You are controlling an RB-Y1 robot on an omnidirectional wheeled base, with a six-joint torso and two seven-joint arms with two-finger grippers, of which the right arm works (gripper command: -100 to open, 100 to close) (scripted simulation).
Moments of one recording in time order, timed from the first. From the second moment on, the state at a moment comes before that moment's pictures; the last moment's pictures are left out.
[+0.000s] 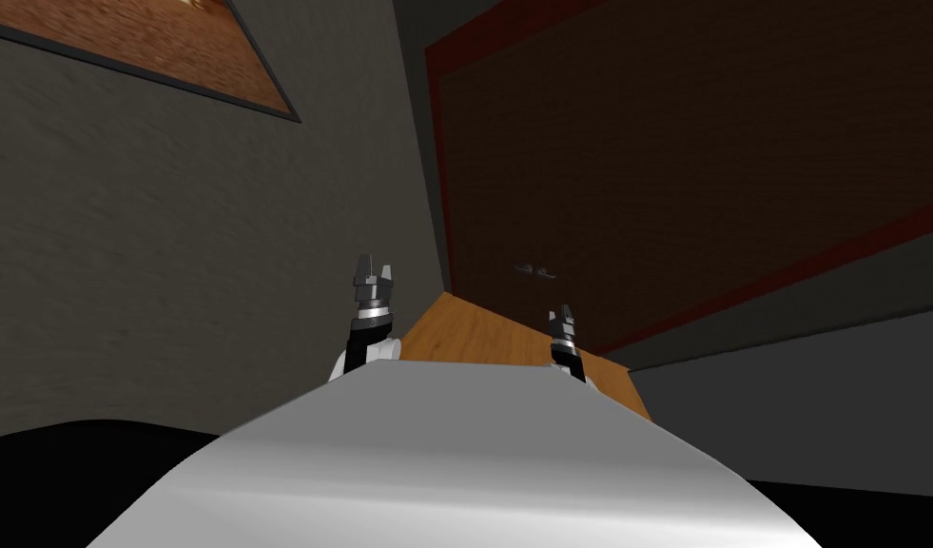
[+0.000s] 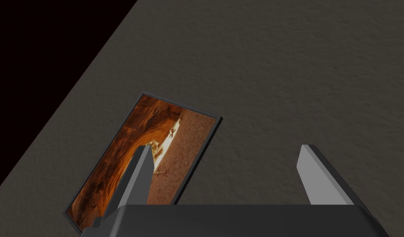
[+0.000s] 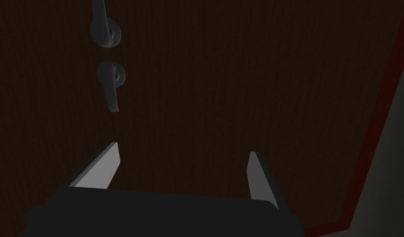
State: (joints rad) arm 0.25 -0.24 -0.18 -1.24 -0.22 -0.79 -0.09
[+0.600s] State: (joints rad) arm 0.22 -0.27 -0.21 -1.08 -0.26 -0.82 -0.11
